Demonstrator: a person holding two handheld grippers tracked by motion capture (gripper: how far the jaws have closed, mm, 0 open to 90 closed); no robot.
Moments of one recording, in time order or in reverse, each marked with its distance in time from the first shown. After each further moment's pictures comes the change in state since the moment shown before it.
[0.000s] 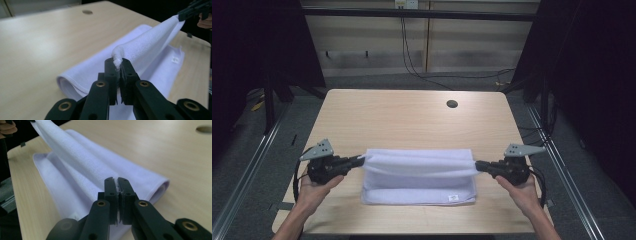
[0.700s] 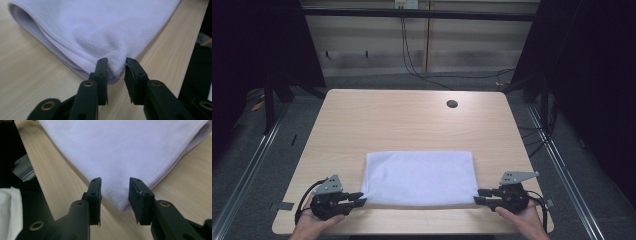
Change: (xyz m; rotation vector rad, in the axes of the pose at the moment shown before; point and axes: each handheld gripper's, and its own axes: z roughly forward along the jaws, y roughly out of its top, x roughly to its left) left arm -0.030 -0.051 -0.006 0.179 -0.006 -0.013; right arm 0.026 -0.049 -0.002 0.135 0.041 0.029
